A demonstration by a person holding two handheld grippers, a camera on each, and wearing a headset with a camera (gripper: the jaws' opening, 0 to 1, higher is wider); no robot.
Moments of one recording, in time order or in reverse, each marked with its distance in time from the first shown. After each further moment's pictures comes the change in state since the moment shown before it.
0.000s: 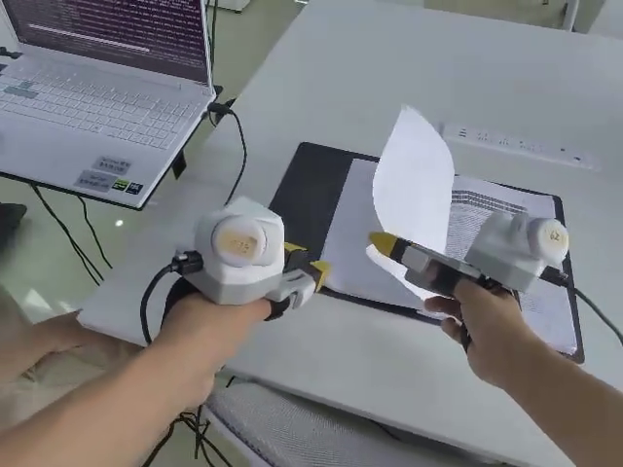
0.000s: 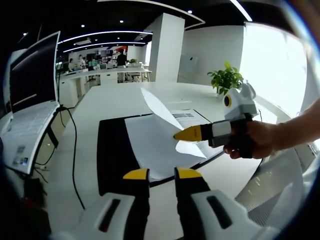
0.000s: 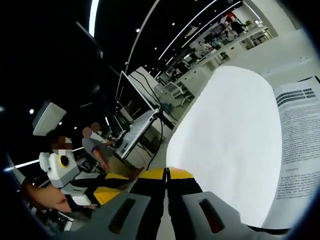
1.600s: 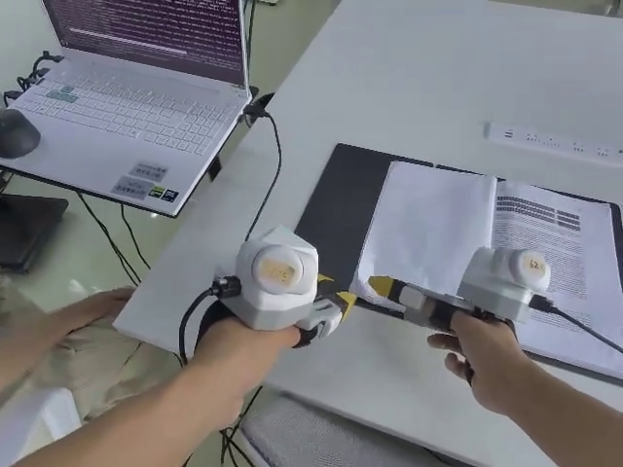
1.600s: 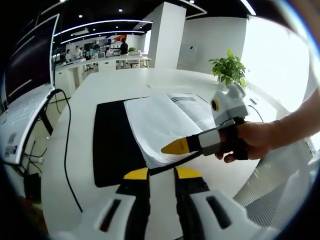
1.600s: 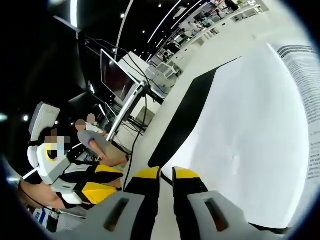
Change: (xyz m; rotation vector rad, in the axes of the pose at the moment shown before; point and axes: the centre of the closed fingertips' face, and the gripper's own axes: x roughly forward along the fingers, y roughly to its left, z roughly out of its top) left arm 0.032 0.008 -0.040 -0.004 0.115 -0.021; right arm 0.026 -0.045 -0.049 0.097 0.135 -0.032
